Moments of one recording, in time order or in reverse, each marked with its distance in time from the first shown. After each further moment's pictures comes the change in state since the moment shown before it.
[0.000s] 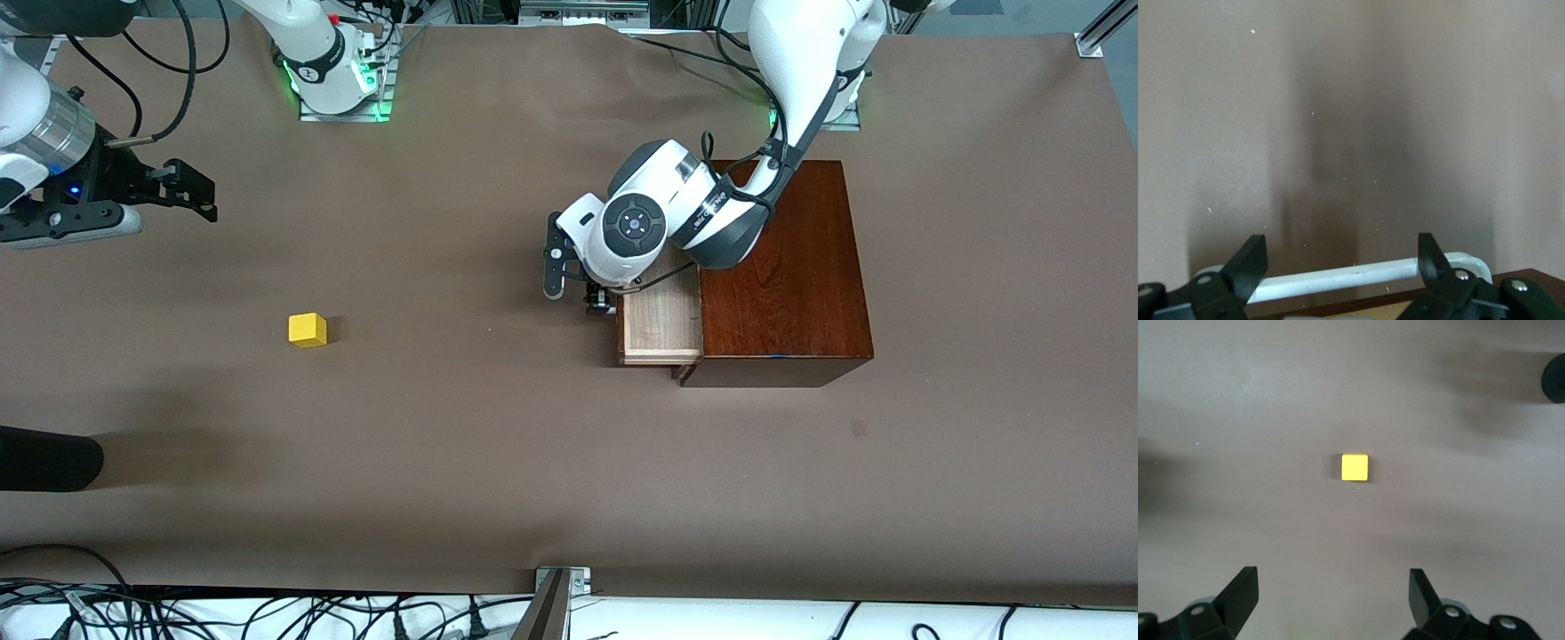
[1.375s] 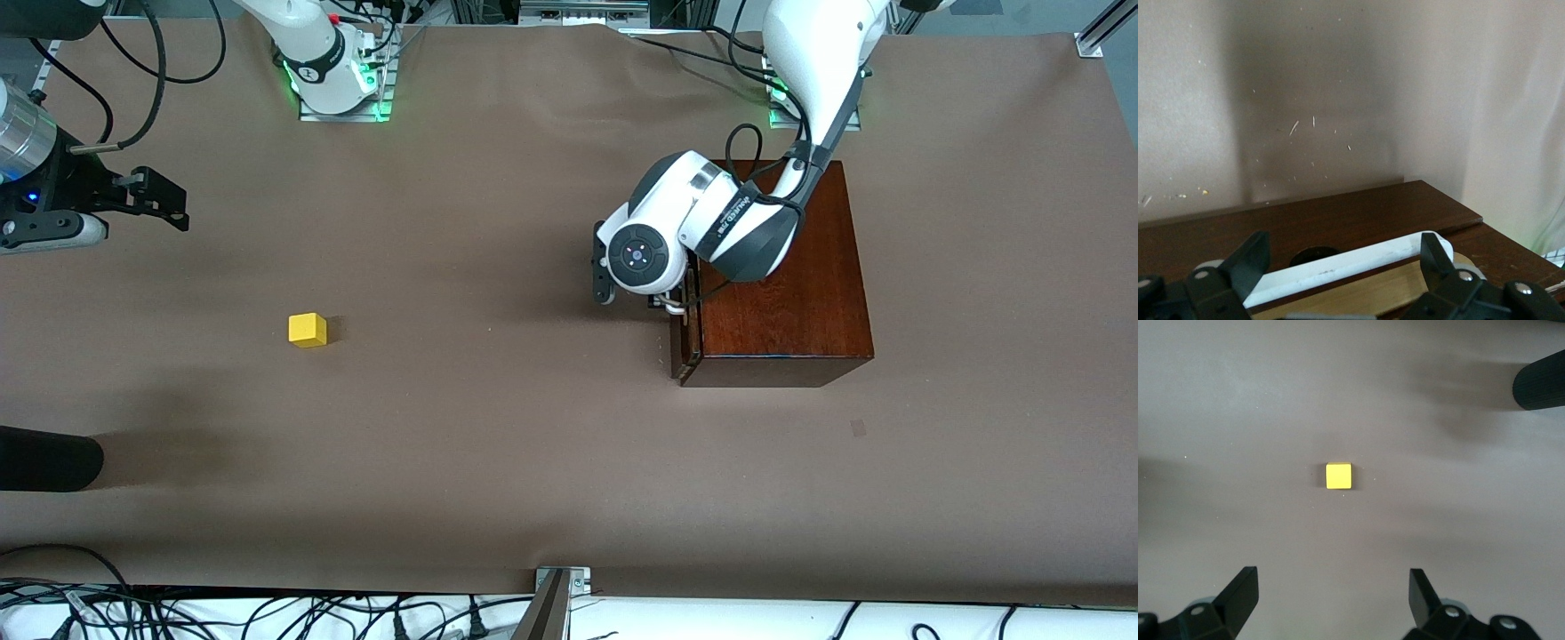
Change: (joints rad) left arm 0.008 0.000 0.071 0.039 0.154 -0.353 -0.001; right arm -0.003 0.047 -0.022 0.102 -0.021 -0.038 0.002
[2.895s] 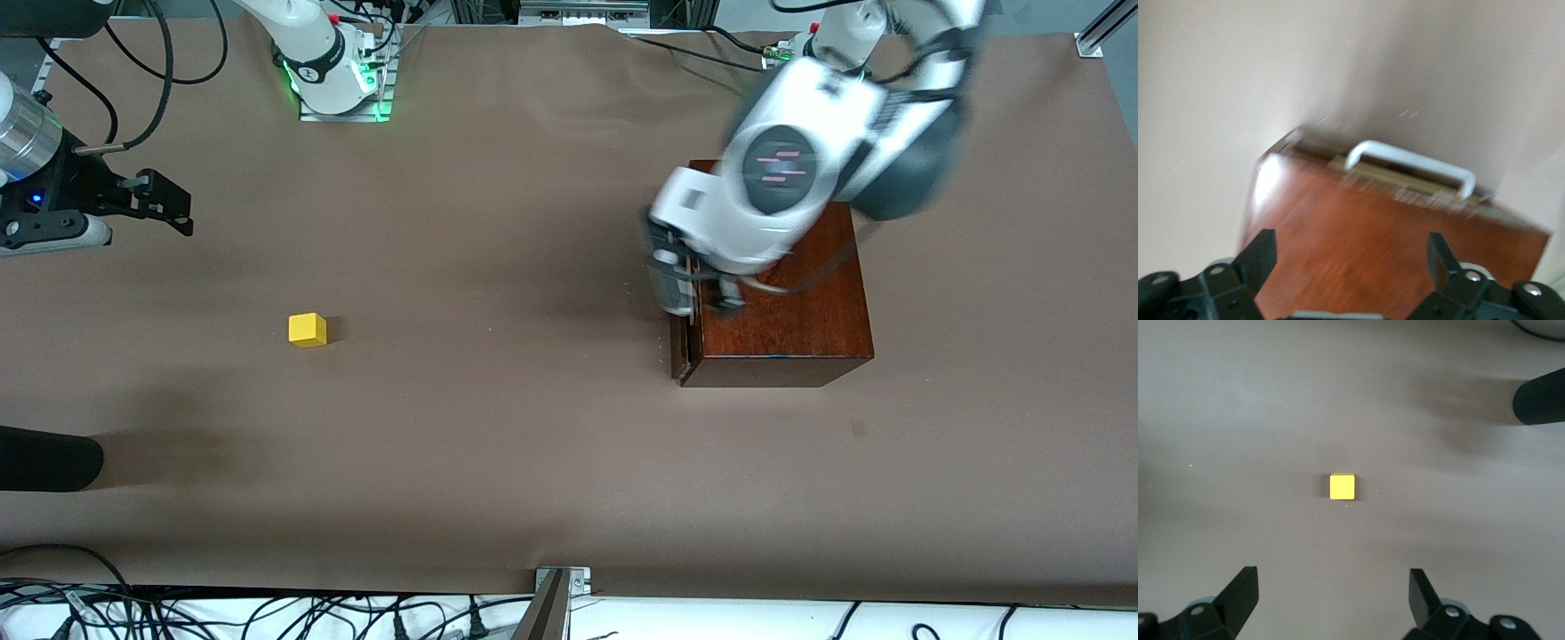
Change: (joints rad) left arm 0.108 -0.212 0.115 0.154 0.005 -0.062 -0.171; right arm 0.004 0.002 0.011 0.003 0.000 0.034 0.000
